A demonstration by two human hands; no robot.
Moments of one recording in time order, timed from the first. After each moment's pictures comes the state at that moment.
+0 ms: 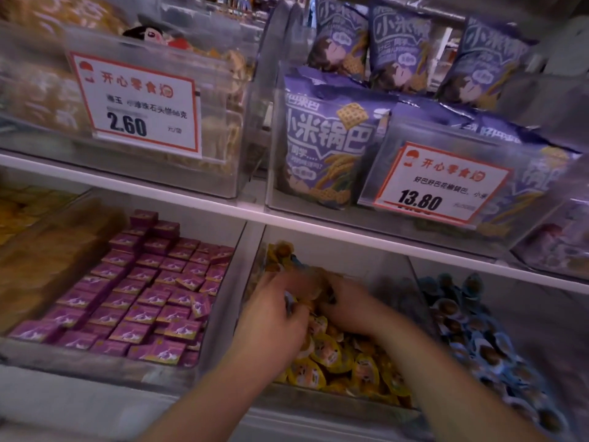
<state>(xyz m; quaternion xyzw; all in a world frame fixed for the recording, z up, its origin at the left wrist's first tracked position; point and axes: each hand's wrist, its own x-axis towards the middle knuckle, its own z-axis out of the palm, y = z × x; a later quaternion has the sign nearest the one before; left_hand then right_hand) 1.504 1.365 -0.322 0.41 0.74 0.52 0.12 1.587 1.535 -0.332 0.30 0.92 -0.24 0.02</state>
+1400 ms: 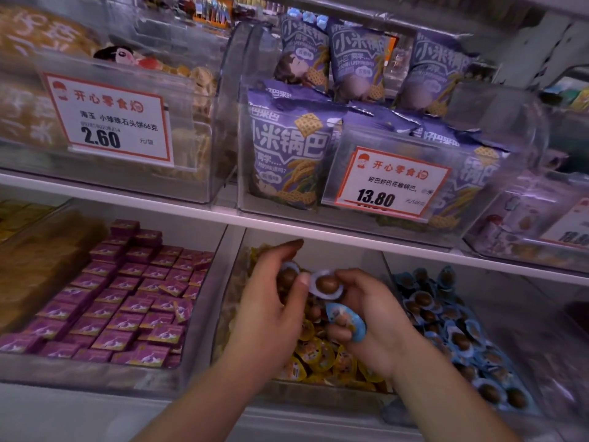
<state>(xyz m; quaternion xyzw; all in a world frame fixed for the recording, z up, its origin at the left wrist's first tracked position) 1.525 1.370 -0.306 0.44 0.64 0.64 0.06 1.642 1.473 -0.275 0.28 0.44 -0.84 -0.16</state>
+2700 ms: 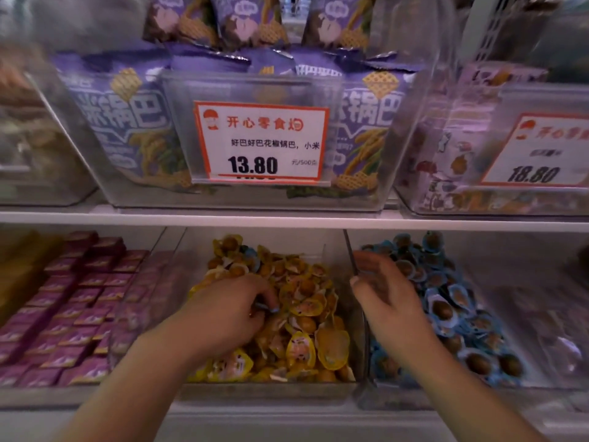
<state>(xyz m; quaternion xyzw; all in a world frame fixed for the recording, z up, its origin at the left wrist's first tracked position) 1.507 1.406 -0.307 0.59 0.79 0.12 0.13 1.722 1.530 -0.321 0.33 0.74 -0.46 -0.37</state>
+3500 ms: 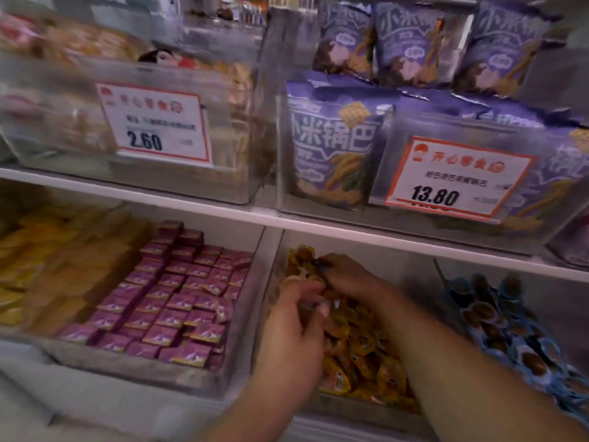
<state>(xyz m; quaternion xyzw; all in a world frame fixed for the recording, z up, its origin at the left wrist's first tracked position) 1.529 1.352 -0.314 0.31 0.70 0.62 0.16 1.527 1.551 -0.327 0.34 0.89 -0.32 0.02</state>
